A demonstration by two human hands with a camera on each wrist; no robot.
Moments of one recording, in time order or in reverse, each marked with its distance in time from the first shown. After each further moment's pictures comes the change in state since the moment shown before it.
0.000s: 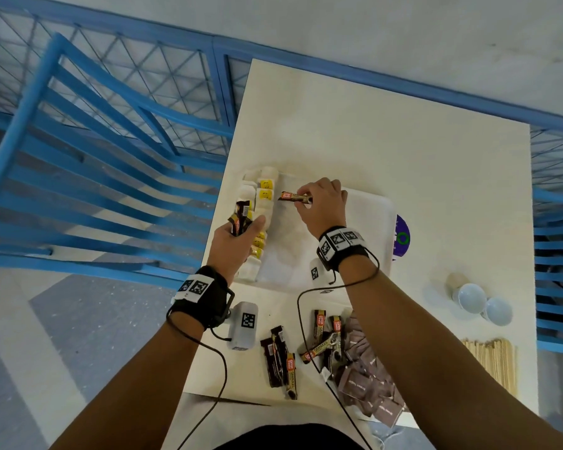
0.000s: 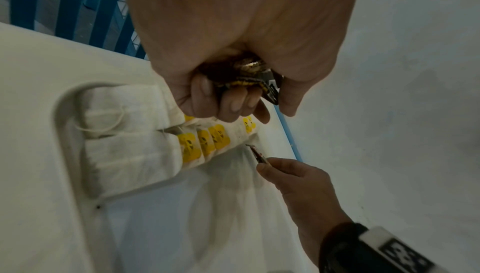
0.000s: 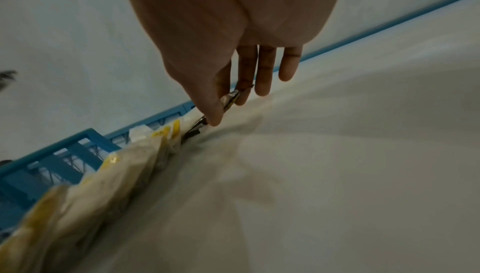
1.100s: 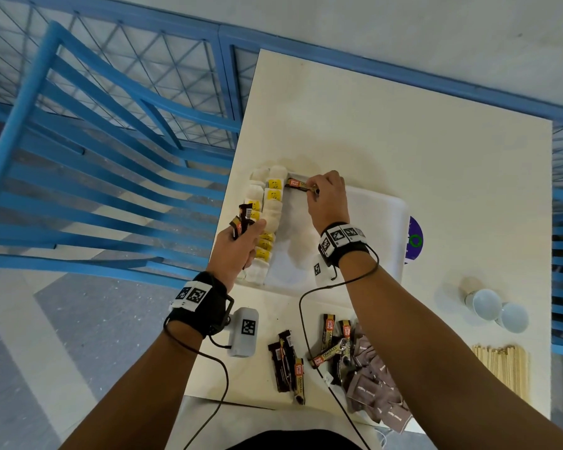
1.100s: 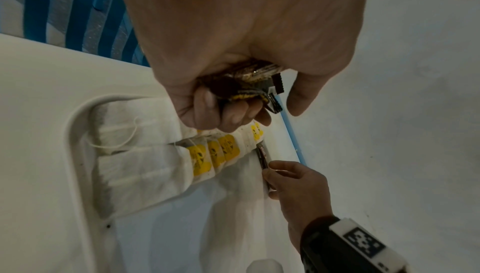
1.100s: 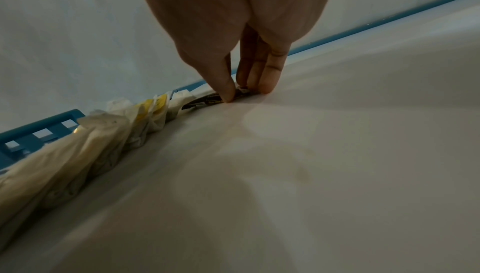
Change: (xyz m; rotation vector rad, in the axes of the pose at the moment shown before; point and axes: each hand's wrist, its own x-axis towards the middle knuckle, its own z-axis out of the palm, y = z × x) left_hand 0.011 -0.003 -0.013 -0.093 -0.055 -0.096; right_hand 0.025 0.006 0.032 0.202 0.131 -0.048
